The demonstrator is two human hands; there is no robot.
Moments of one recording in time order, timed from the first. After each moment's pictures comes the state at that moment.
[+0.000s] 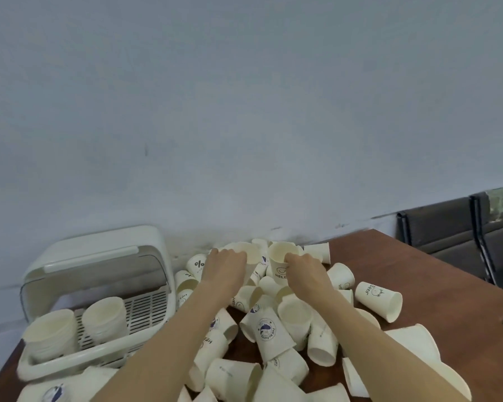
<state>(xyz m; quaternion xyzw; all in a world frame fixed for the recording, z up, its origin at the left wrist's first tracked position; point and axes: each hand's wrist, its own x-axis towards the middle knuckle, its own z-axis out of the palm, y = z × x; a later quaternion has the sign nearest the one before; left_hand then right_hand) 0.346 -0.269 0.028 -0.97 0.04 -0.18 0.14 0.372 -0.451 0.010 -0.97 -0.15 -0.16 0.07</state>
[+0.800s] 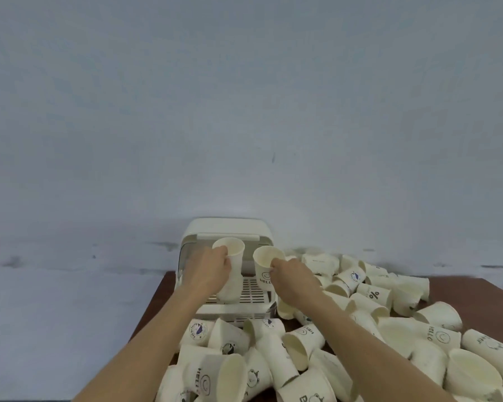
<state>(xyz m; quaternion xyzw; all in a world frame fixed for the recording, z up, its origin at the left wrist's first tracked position) 0.189 -0.052 0.038 -0.95 -0.17 -0.27 -0.07 0.276 -0.233 0.034 -0.92 -0.36 -0.17 0.08</state>
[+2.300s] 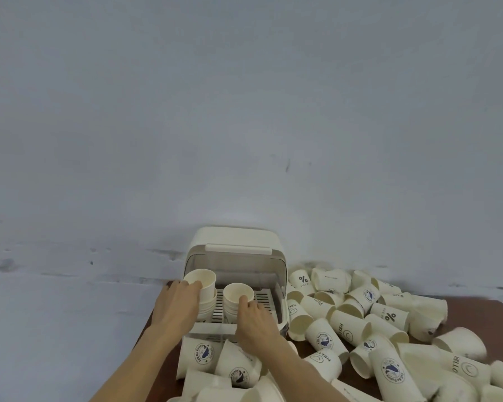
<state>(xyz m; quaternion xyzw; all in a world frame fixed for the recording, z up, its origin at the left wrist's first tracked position) 0.173 0.019 -0.022 -0.95 -0.24 -0.19 0.03 0.255 -0.140 -0.043 -0.92 -0.38 -0.05 0.06</state>
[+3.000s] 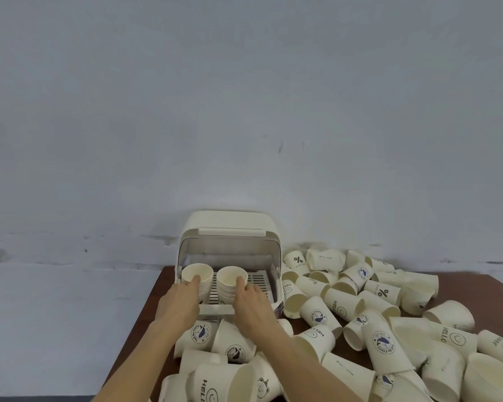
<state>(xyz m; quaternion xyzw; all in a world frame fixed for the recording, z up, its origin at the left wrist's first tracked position) 0.175 0.001 -0.045 -0.96 -0.24 -0.11 -0.04 0.255 -0.143 -0.054 -0.92 -0.37 -0.09 0.08</state>
